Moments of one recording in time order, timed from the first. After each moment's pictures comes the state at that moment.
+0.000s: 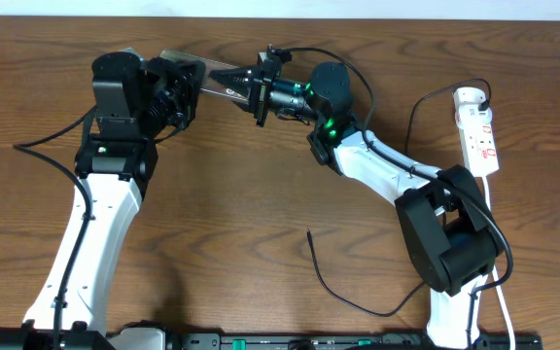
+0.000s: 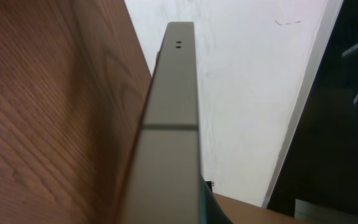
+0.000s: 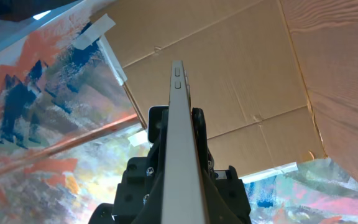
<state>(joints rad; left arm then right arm) -0.05 1.41 1.12 -0.14 0.36 -1.41 0.55 2.06 1.36 0.89 -0.80 2.11</state>
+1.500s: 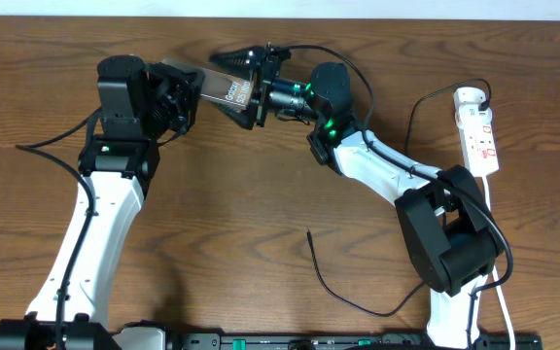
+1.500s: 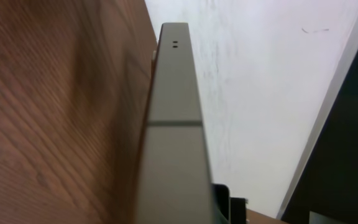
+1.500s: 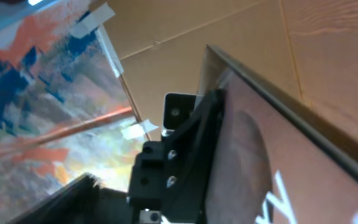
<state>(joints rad) -0.05 1.42 1.10 -0.16 0.33 -1.39 0.55 2.06 1.36 0.90 -0.82 2.06</state>
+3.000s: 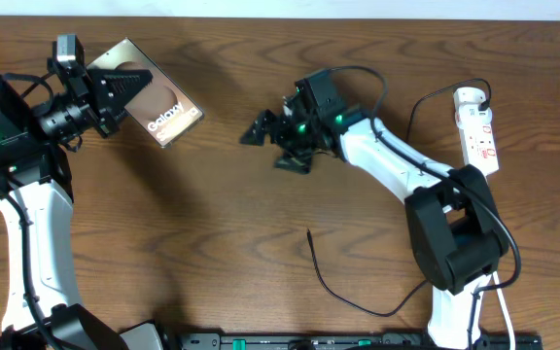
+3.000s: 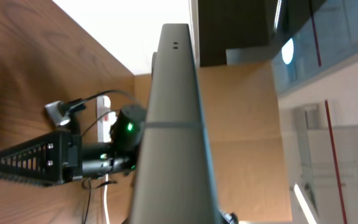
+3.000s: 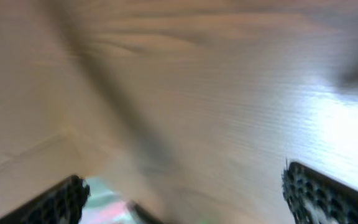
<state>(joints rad) 0.41 1.42 1.09 0.20 1.45 -1.31 0.51 2.04 1.51 -0.55 -0.61 0.86</state>
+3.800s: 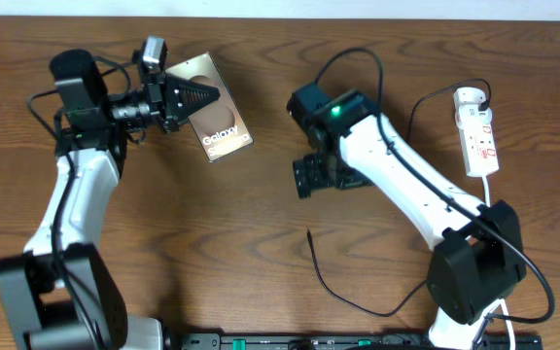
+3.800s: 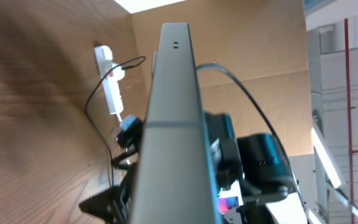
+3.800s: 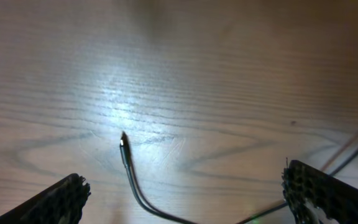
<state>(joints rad) 0.16 1.64 1.09 0.20 1.49 -1.02 0.61 1.91 1.61 -1.31 0.04 0.46</state>
